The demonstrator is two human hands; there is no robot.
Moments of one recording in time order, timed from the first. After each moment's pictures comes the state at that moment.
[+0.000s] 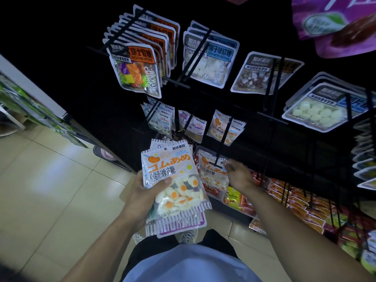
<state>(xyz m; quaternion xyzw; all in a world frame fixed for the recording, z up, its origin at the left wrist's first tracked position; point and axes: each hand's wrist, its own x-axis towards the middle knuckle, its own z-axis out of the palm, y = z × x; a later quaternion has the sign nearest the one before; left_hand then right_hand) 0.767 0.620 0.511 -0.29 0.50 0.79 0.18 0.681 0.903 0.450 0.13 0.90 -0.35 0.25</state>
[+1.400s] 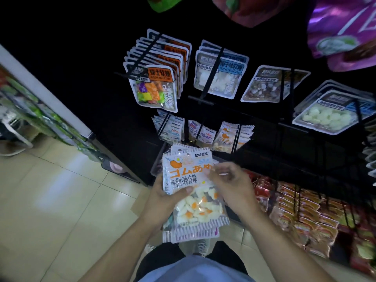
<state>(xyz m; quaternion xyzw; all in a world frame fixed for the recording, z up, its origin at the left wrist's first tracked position) 0.754 0.601 0.528 -0.22 0.57 0.76 0.22 0.733 0.792 0.566 0.20 0.79 -0.57 0.12</state>
